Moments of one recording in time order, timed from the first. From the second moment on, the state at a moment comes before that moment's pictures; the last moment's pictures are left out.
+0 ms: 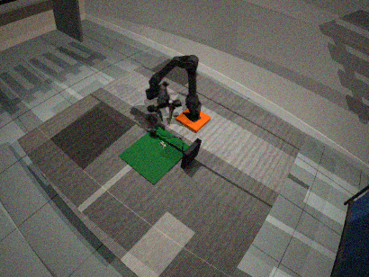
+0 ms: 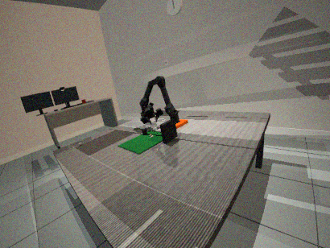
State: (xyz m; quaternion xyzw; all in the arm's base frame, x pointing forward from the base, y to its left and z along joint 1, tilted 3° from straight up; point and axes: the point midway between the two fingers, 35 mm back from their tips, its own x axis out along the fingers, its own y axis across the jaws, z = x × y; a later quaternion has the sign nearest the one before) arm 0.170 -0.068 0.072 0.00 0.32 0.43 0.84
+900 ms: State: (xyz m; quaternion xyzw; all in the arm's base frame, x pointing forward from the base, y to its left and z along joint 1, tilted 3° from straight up) arm 0.174 -0.071 0.070 -0.07 0.60 0.36 0.71
